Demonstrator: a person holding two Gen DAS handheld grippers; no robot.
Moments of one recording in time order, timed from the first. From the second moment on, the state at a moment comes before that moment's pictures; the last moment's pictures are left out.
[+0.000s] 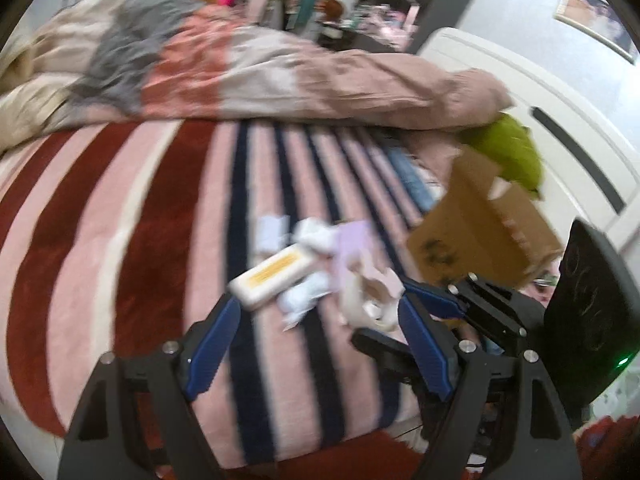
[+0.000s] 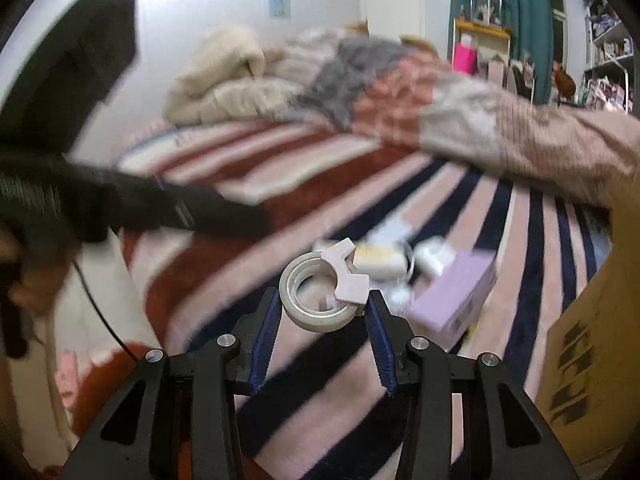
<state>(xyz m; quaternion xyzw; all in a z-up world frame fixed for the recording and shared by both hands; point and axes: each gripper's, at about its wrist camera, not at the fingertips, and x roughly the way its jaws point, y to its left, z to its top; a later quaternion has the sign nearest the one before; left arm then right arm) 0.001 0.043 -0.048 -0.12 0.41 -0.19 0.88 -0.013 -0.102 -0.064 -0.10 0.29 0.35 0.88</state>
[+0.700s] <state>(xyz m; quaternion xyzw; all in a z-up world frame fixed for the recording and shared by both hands) 0.099 -0.212 0.011 0.01 0.48 -0.38 0.79 0.024 -0.285 0.010 -0.04 0.30 0.19 0.93</state>
